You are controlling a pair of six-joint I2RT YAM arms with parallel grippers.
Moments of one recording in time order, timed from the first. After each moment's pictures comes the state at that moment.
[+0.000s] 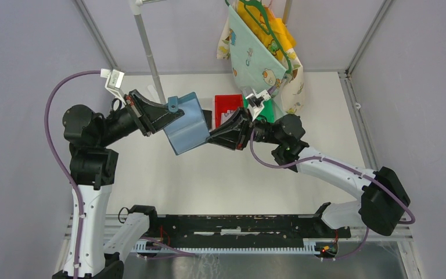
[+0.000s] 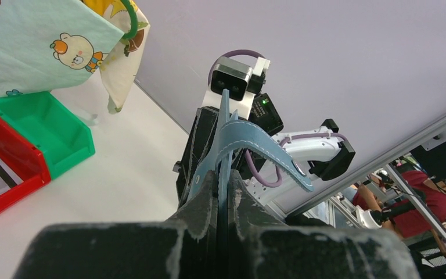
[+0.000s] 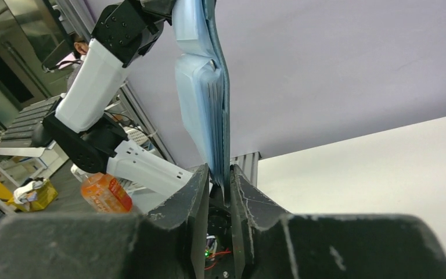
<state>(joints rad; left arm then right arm) -0.07 0.83 1.27 -0.22 0.95 -0.83 0.80 1.34 0.89 0.91 -0.73 0.73</state>
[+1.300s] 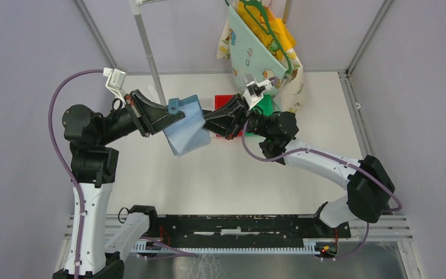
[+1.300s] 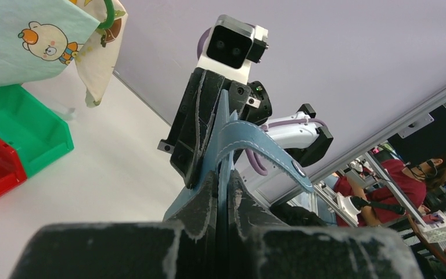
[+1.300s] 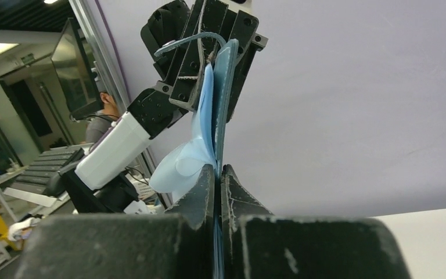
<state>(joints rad) -0.07 0.85 1.26 -0.15 1.03 -0.91 0.85 1.47 1.05 1.13 -0.62 0.80</state>
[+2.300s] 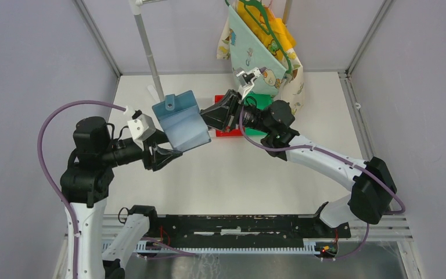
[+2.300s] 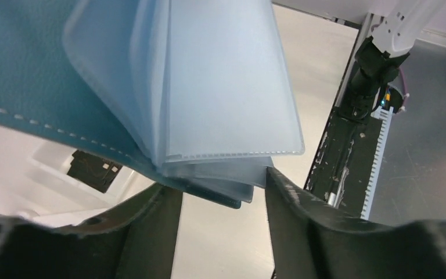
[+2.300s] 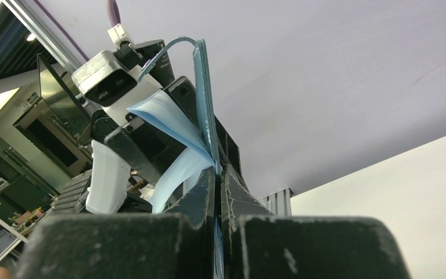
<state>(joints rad) -0.07 0.77 1.33 -0.98 1.02 0.38 0.83 1.46 1.13 0.83 -0.58 0.94</state>
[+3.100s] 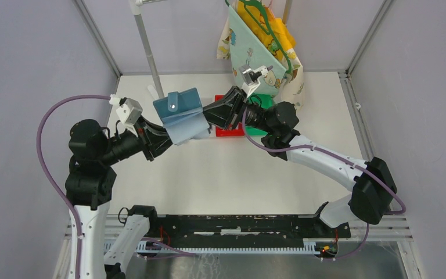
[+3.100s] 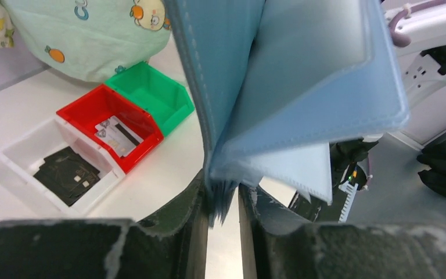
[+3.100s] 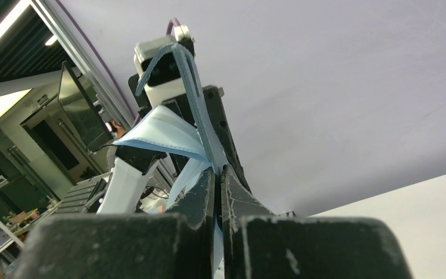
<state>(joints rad) -0.07 0.71 1.22 -0.65 0.93 -0.09 0.84 1.46 1.14 0.92 -0.58 0.95</state>
